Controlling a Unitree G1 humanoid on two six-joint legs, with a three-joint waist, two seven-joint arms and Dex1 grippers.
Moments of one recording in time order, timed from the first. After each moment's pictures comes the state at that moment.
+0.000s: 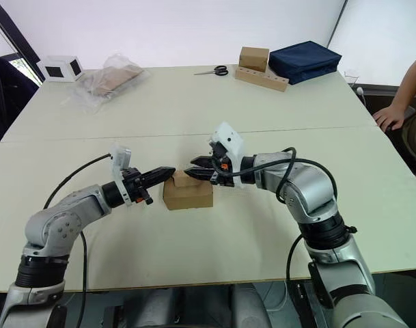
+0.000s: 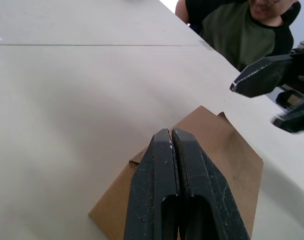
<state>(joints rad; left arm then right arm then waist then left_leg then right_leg) -0.30 0.44 0.11 -0.21 -0.80 0.79 -0.62 -0.67 -0.51 0.20 -0.31 0.50 0.93 0.78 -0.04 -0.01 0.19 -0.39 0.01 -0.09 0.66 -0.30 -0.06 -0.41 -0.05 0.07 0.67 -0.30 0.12</state>
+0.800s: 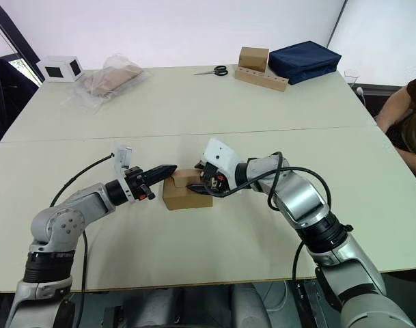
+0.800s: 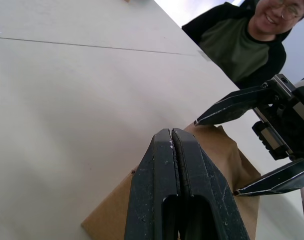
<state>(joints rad) -0.34 0.40 0.14 -0.17 -0.82 0.84 -0.60 -0.67 -0.53 0.36 -0.24 0.28 0.75 0.81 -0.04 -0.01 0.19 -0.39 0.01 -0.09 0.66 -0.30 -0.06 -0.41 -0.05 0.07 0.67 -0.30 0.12</state>
